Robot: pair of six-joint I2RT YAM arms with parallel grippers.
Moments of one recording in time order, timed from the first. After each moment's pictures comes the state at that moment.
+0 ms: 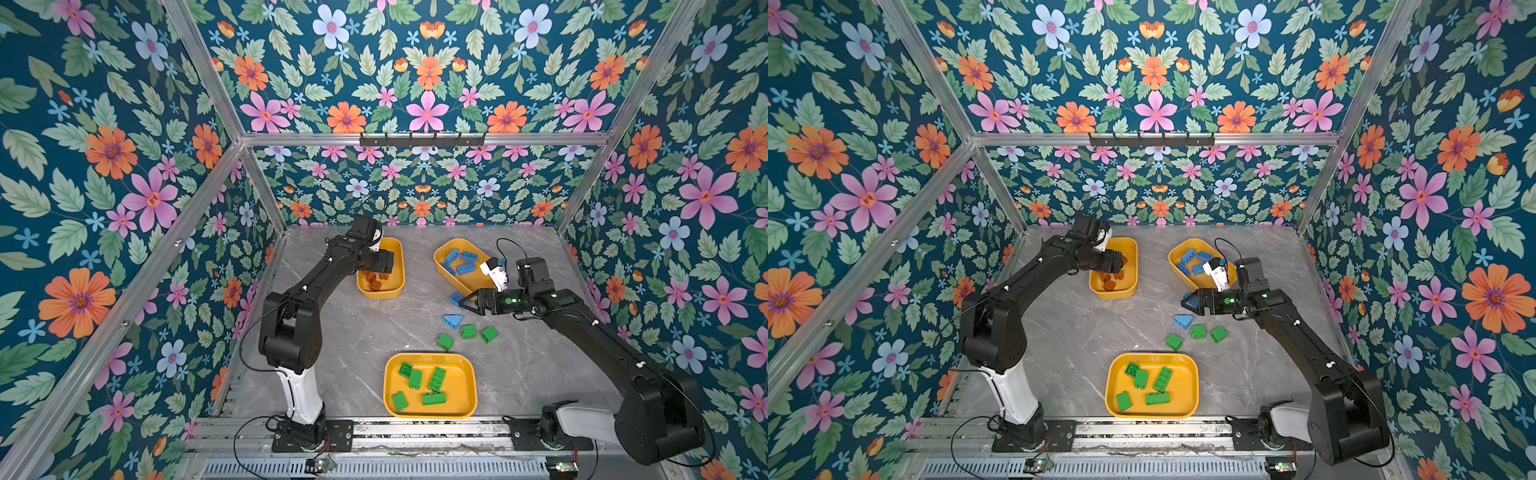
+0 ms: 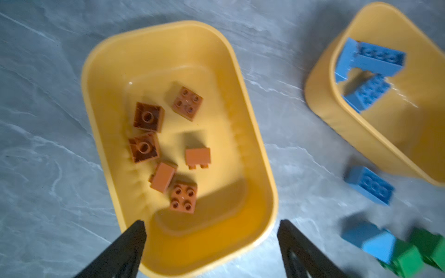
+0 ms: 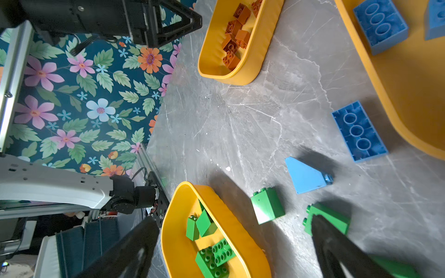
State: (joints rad) left arm -0.36 1.79 1.52 -0.69 0.15 -0.13; right arm 0.25 1.29 0.93 -0.48 -0.76 0.23
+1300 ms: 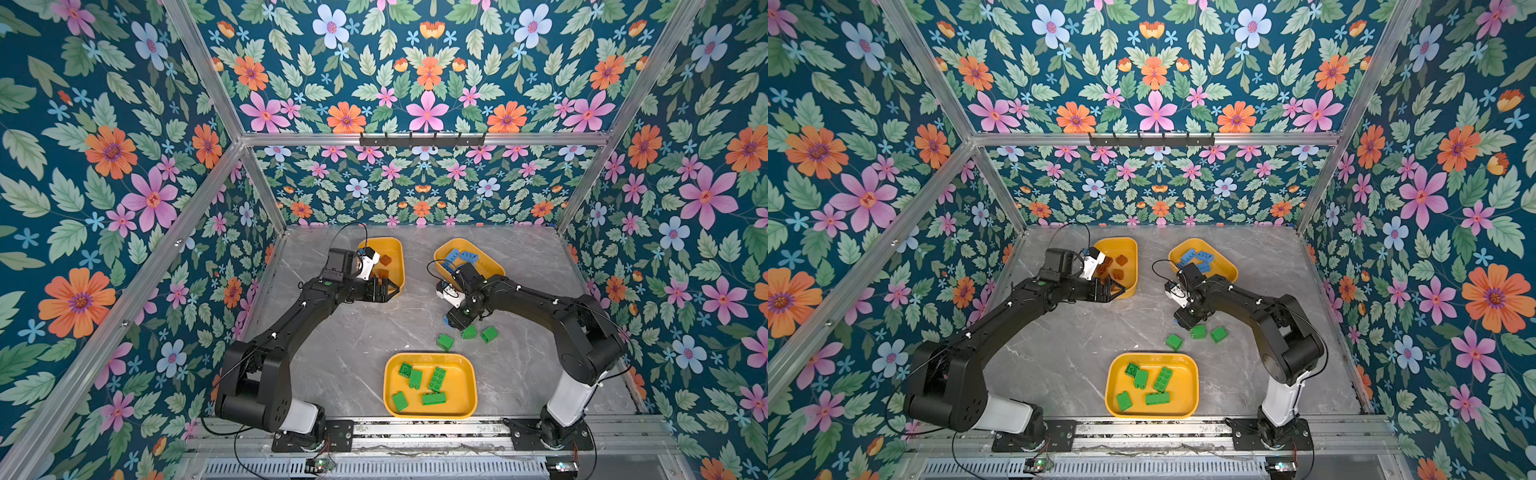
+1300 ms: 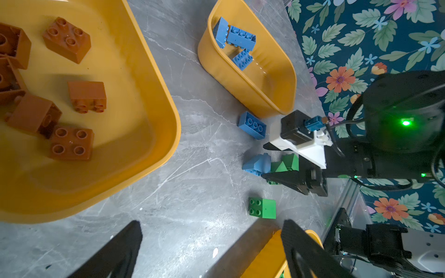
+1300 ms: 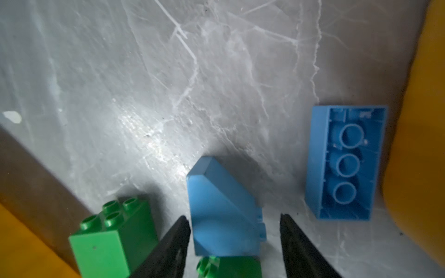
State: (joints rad) left arm -0.30 1.45 1.01 -0.37 0.59 -0.21; right arm 0.54 1.80 1.16 -0.64 -0.10 -0.25
